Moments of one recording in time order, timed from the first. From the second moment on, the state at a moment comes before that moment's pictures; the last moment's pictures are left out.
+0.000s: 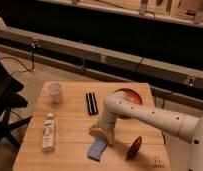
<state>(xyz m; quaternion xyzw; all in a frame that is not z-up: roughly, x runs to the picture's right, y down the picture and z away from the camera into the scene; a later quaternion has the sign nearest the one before) 0.009 0.265 0.806 -0.33 -0.34 -0.36 0.80</state>
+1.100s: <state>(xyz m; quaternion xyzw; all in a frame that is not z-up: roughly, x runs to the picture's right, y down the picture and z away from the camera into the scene) 0.009 0.290 0.781 -0.36 -0.30 -0.38 0.80</state>
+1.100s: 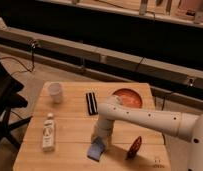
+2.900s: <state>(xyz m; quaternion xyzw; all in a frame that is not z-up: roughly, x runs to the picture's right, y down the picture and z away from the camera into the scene) -0.020 0.284 0.788 -0.34 -0.32 -0.36 0.81</state>
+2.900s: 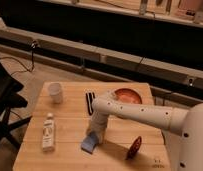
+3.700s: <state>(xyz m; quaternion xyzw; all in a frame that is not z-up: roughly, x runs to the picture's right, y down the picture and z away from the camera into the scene) 0.003 0.234 0.819 -0.34 -0.28 -0.38 0.81</state>
